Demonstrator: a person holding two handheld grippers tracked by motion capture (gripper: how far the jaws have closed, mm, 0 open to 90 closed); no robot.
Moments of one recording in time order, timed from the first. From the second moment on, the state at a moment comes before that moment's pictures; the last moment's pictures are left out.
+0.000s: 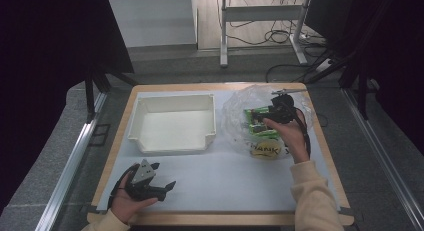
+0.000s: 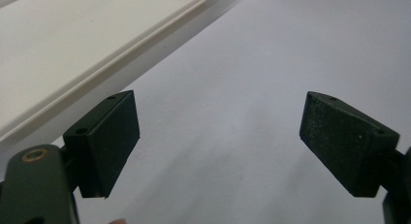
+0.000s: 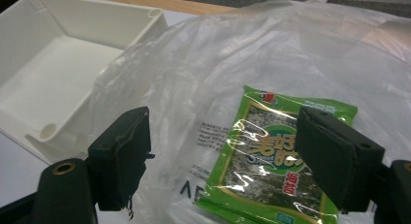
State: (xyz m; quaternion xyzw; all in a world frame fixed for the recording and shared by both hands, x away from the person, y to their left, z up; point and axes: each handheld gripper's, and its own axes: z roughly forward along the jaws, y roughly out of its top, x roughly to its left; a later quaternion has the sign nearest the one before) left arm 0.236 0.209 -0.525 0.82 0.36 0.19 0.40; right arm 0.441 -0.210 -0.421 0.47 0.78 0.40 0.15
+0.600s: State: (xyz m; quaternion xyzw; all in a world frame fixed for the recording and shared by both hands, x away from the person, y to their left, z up) left arm 0.236 0.209 -0.525 0.82 0.36 0.19 0.40; right arm 0.461 -0.231 -0.436 0.50 0.77 0.37 0.15
